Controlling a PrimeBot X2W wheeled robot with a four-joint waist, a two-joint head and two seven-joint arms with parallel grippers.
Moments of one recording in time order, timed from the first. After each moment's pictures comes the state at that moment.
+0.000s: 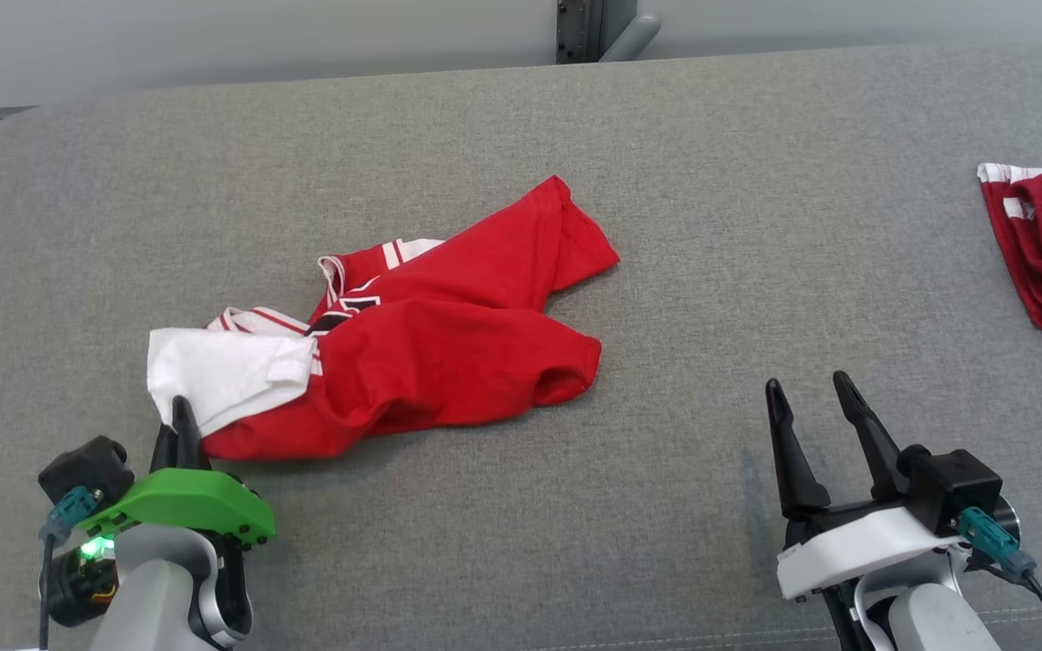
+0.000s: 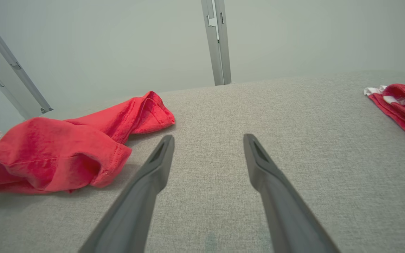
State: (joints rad) left arm -0.34 0.14 -0.13 0.64 -0.61 0.11 -0.26; right arm -0.06 -0.05 0.09 0.16 0.21 0.13 -0.26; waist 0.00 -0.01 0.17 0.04
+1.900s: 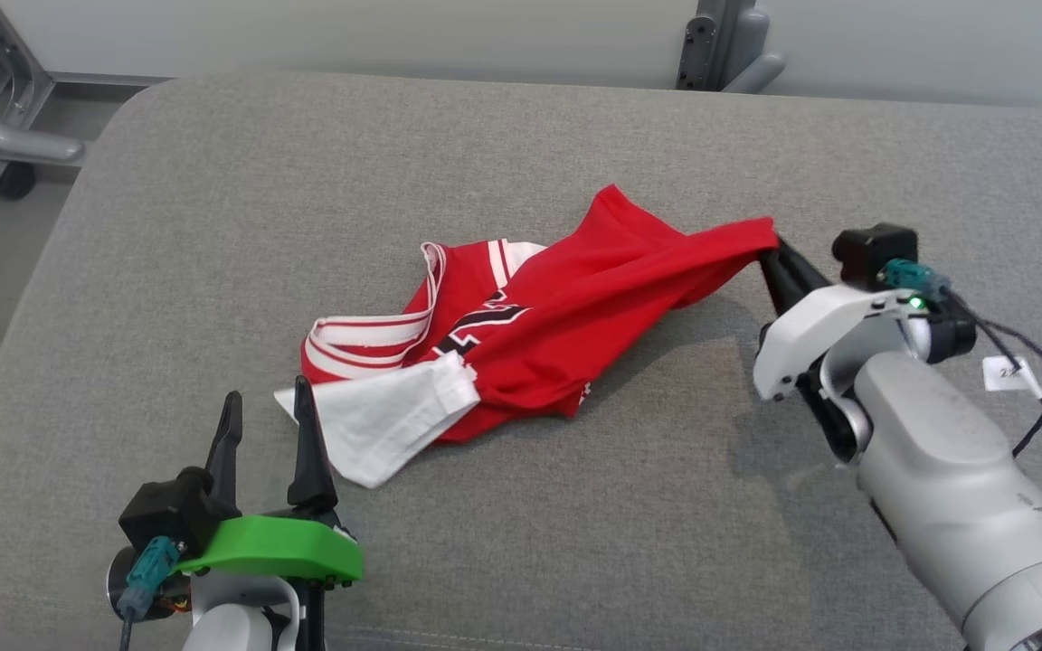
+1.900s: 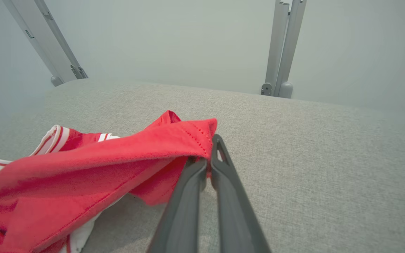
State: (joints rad) left arm -0.12 0.05 -0.17 0.23 -0.43 0.08 -0.26; right arm -0.73 -0.14 0.42 0.96 0.46 0.13 -0.26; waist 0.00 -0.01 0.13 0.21
